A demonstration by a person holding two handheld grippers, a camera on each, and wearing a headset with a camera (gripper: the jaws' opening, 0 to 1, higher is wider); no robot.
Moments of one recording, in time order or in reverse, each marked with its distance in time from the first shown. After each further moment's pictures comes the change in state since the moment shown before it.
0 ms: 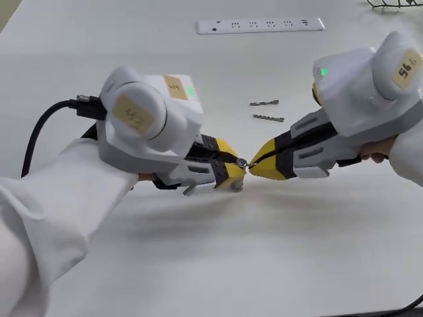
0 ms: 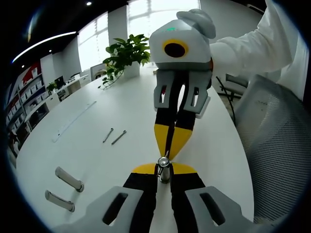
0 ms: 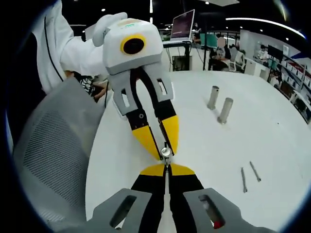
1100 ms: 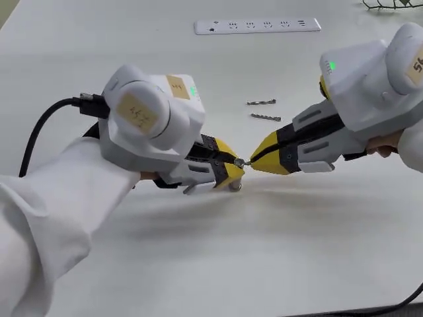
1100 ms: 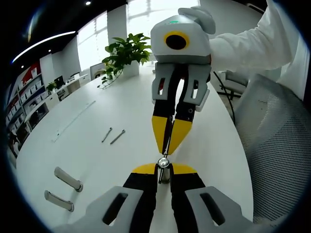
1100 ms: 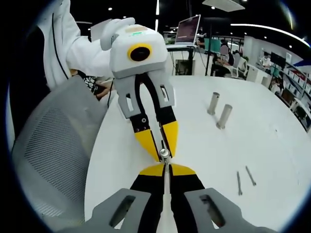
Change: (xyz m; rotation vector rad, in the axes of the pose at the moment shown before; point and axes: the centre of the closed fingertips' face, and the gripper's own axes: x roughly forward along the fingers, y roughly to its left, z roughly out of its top) left arm 0.002 -0.002 0.000 0.003 0.009 -0.001; right arm -0.009 -0.003 0.005 -0.039 -0.034 -0.002
